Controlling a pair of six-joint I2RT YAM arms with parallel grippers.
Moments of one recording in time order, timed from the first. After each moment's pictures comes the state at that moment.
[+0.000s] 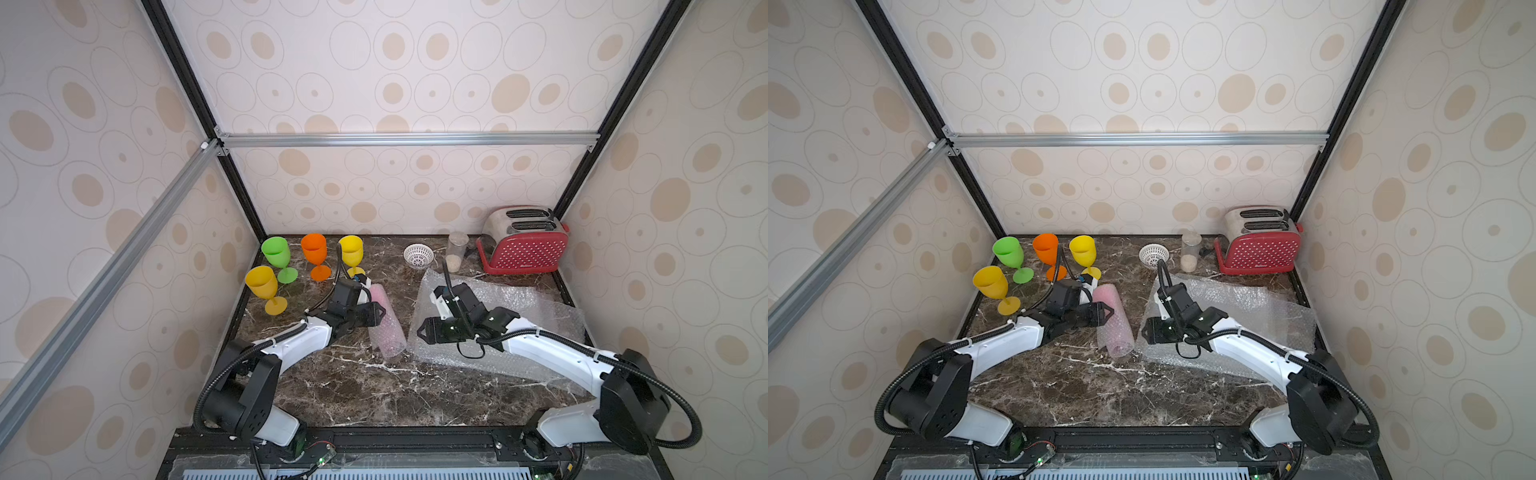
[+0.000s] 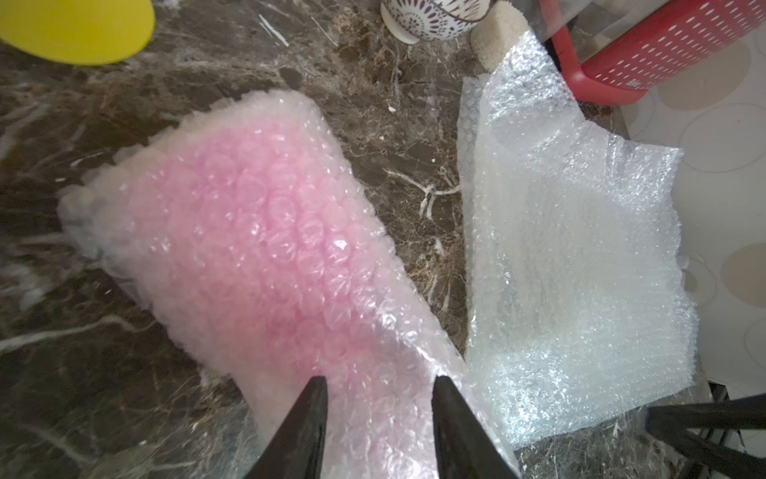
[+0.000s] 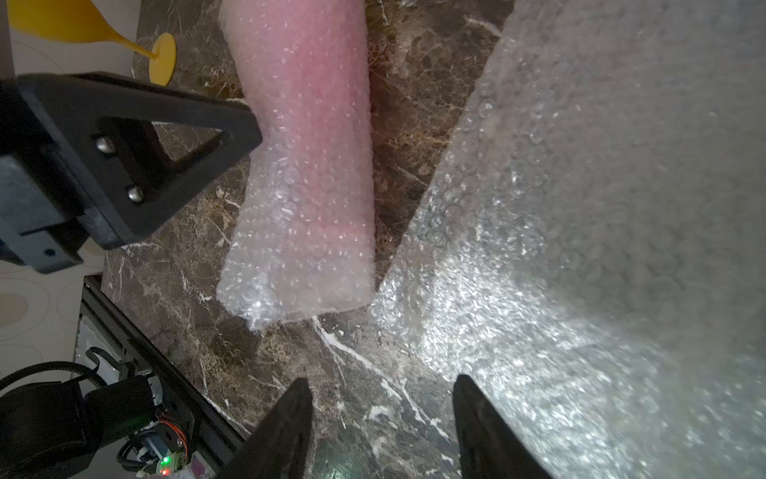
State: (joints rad) left arm -0.46 1.50 0.81 -0.06 0.25 -0.46; right arm 0.71 1.43 0.95 -0.44 -0.21 0.58
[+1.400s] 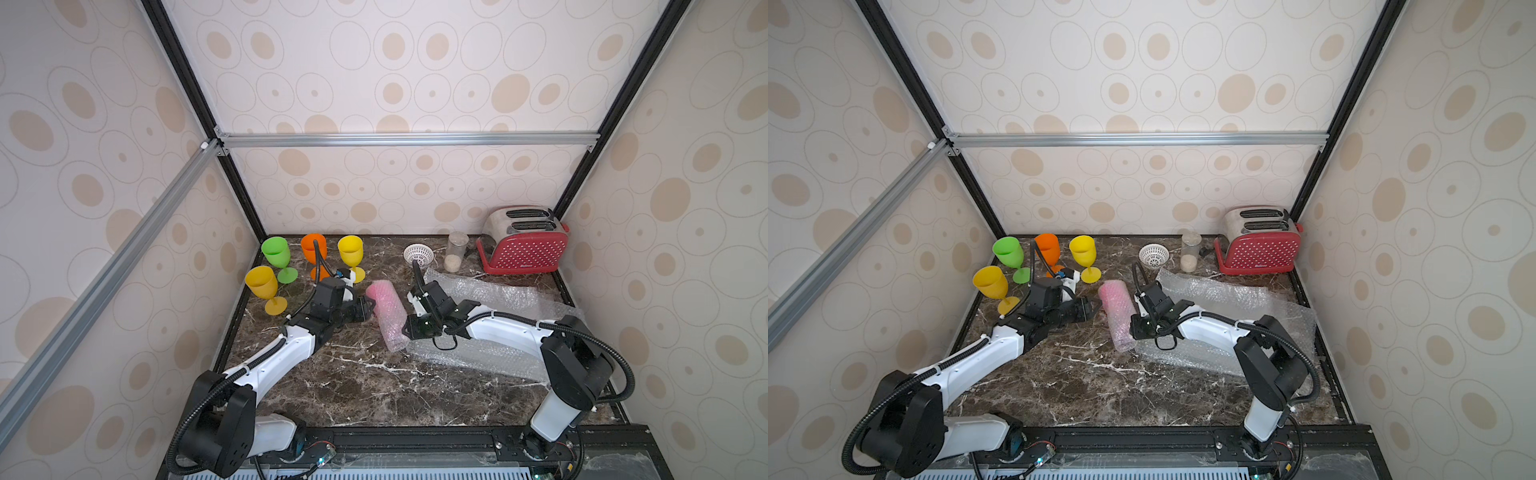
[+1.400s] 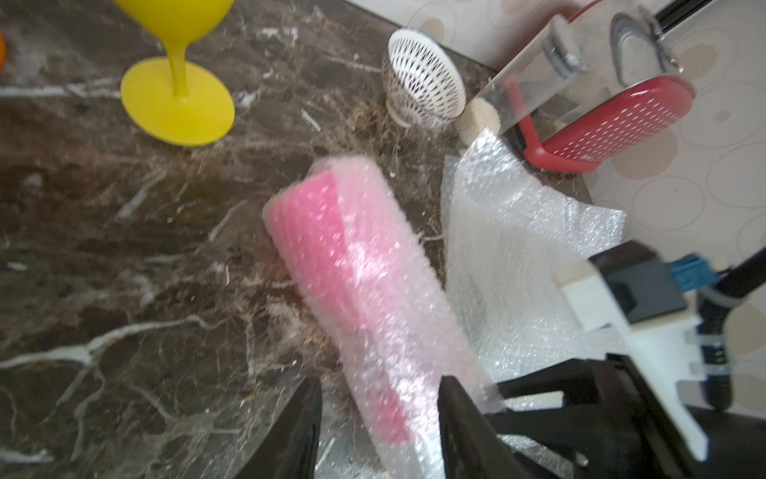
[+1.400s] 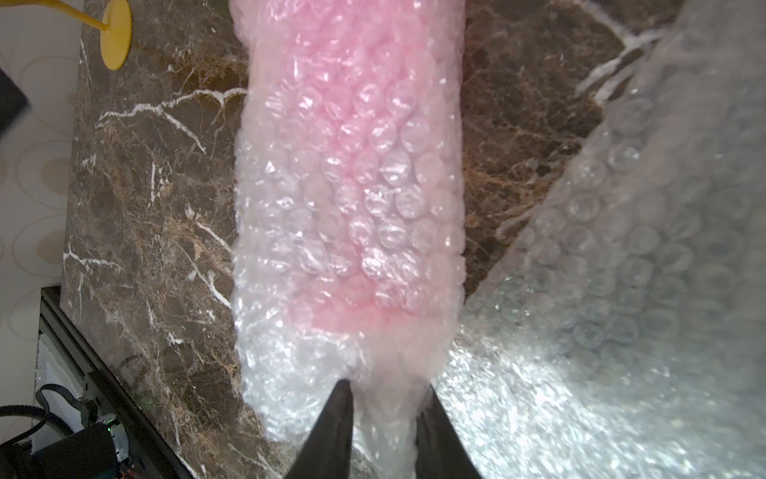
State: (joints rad) left arm -0.39 1.29 0.70 -0.07 0.24 -0.51; right arm 0.74 1.70 1.07 -0.34 -0.21 0.58
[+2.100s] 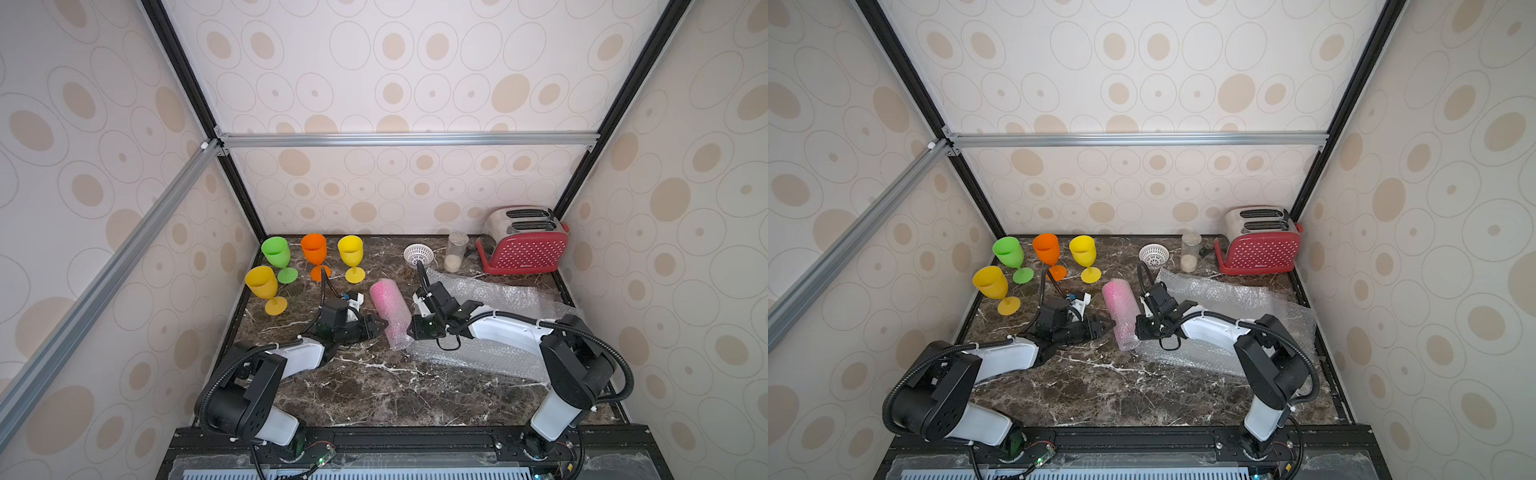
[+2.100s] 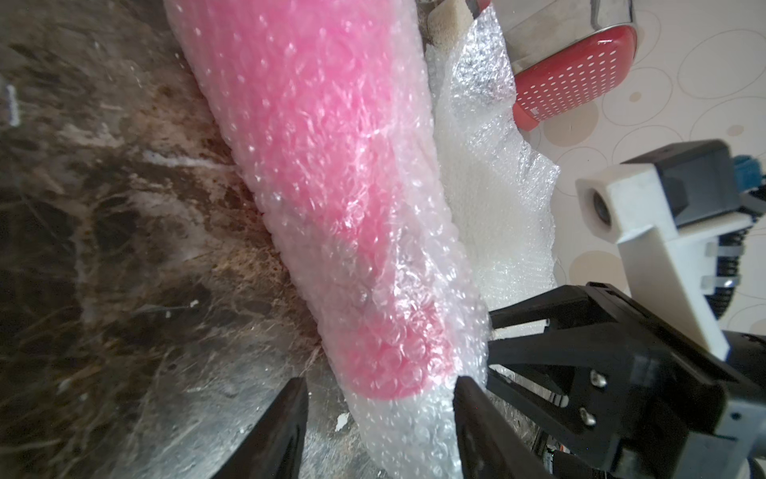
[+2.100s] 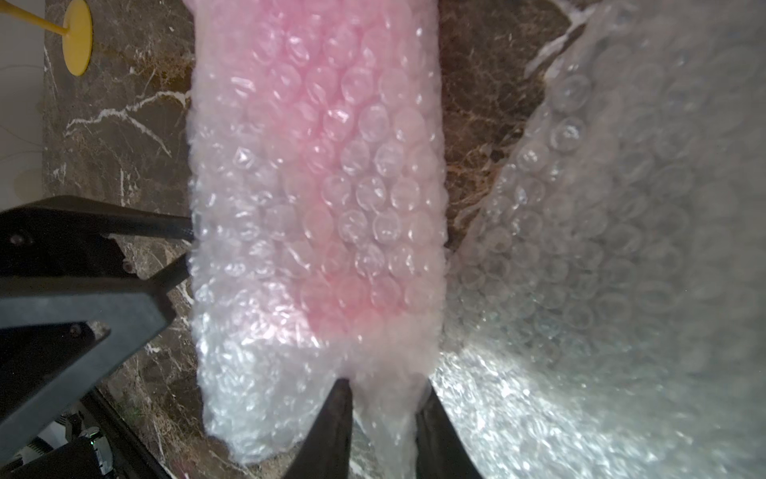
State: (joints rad) left arm -0.39 1.49 0.51 0.37 0.51 -0.73; right arm 0.71 1.70 1.04 -0.33 -0.21 0.59
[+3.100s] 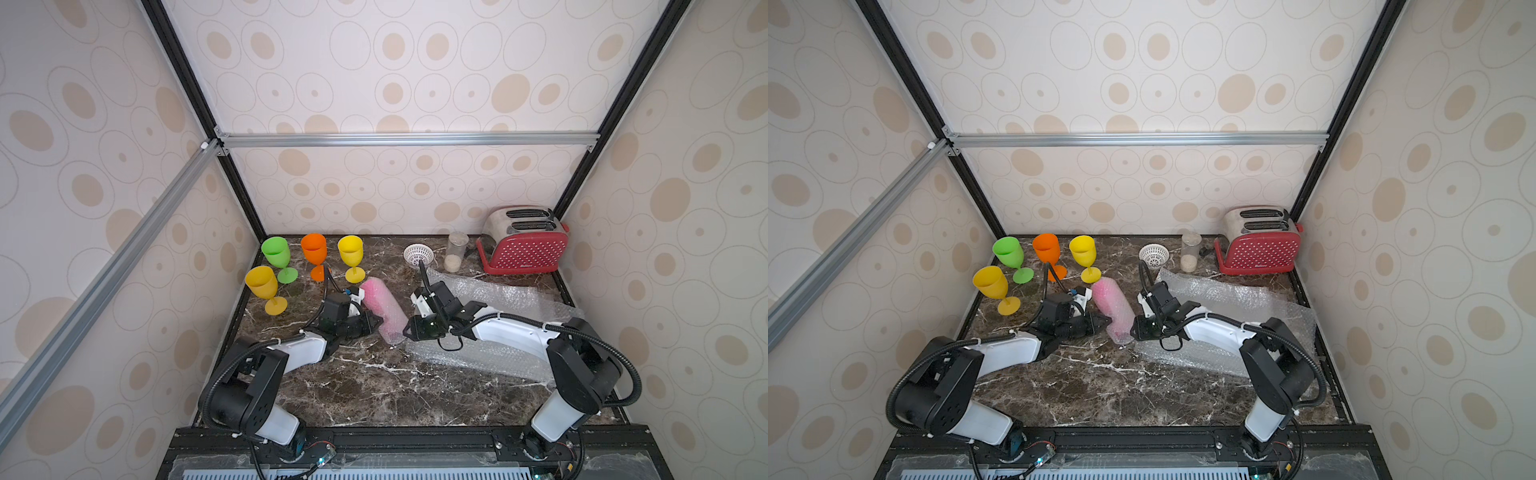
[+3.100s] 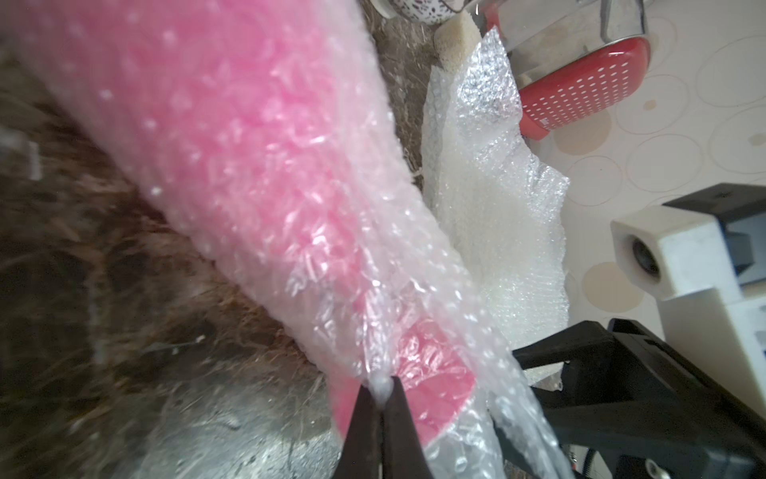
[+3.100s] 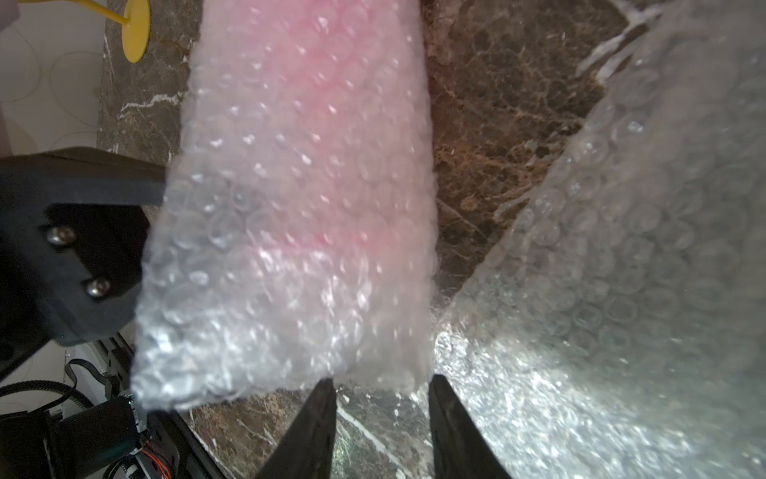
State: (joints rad) left arm -0.39 1.47 0.58 0.24 0.43 -0.66; right arm 0.72 1.65 1.03 -0.33 -0.27 0.55
